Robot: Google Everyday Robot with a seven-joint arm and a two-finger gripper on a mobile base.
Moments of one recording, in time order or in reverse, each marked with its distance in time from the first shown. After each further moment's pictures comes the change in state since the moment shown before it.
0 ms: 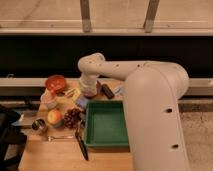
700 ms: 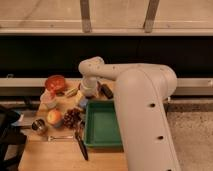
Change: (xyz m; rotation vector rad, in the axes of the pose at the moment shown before) arm 0.008 -0.017 0.033 0.015 0.087 0.075
